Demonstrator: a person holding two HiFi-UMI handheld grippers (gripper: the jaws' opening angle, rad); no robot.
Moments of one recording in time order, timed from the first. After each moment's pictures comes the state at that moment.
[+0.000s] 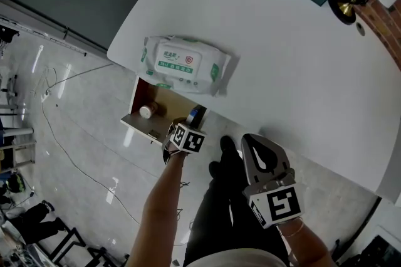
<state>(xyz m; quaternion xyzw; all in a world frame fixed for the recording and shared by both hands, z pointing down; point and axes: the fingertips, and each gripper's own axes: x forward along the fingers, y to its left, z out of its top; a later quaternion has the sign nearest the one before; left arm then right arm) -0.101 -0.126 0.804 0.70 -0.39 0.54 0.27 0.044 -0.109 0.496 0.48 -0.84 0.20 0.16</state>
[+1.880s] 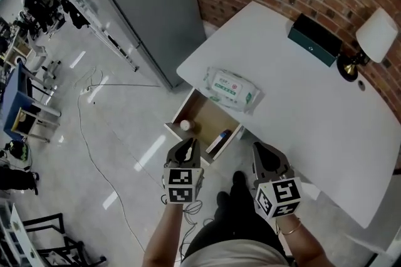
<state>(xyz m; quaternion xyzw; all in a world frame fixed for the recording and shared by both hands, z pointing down) -0.152 -0.052 0.445 0.72 -0.63 0.22 0.19 0.020 -0.062 0.390 0.43 -0.88 0.18 0.12</state>
